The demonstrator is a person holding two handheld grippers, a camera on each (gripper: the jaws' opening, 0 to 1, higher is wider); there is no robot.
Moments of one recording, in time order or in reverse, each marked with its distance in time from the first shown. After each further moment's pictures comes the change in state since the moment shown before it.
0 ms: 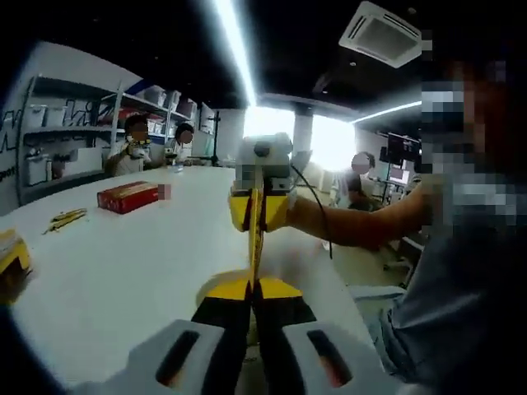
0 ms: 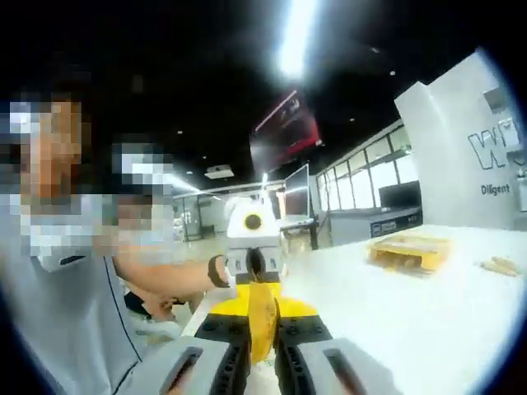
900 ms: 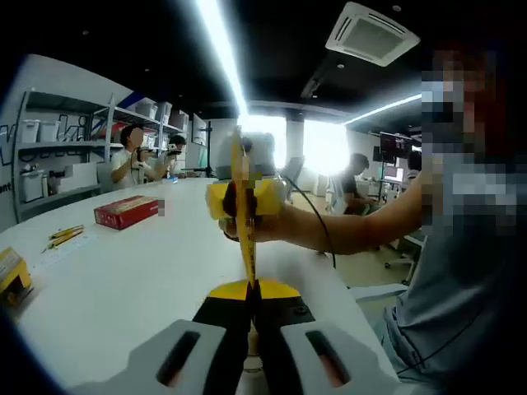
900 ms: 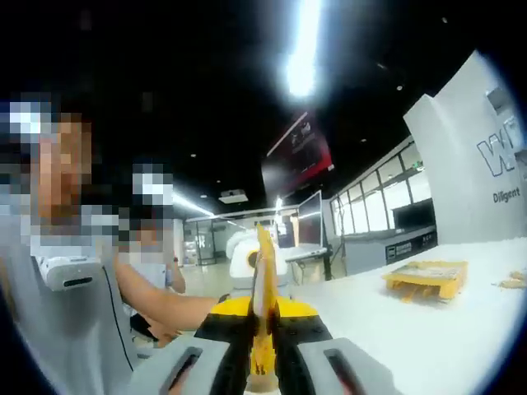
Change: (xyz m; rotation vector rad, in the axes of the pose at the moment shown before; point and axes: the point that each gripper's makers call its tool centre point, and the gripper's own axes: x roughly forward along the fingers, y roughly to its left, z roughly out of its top) left arm 0.001 0.002 0.010 0.061 -0.054 -0.019; right arm 0.030 0.002 0.037 0.003 -0.182 0.081
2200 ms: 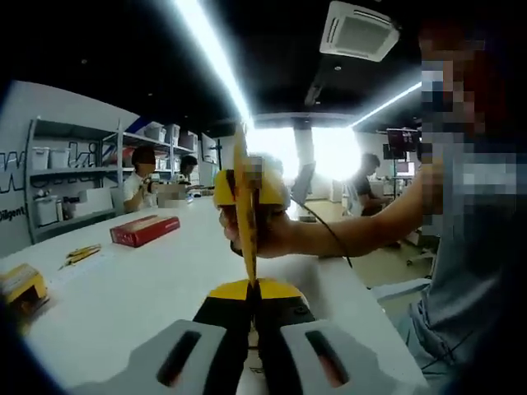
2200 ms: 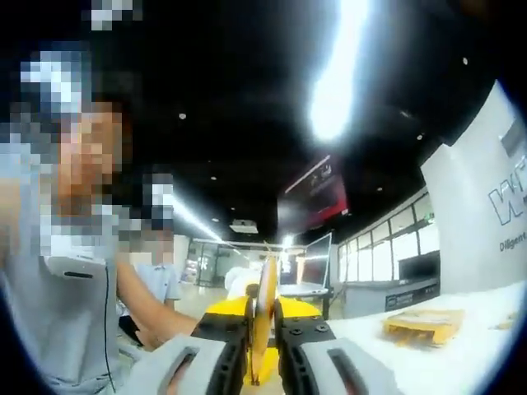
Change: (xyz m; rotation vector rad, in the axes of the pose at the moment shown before) left arm -0.003 0.004 -0.002 0.097 -0.077 0.097; right arm -0.015 0.009 0.015 -0.191 -0.189 0.047
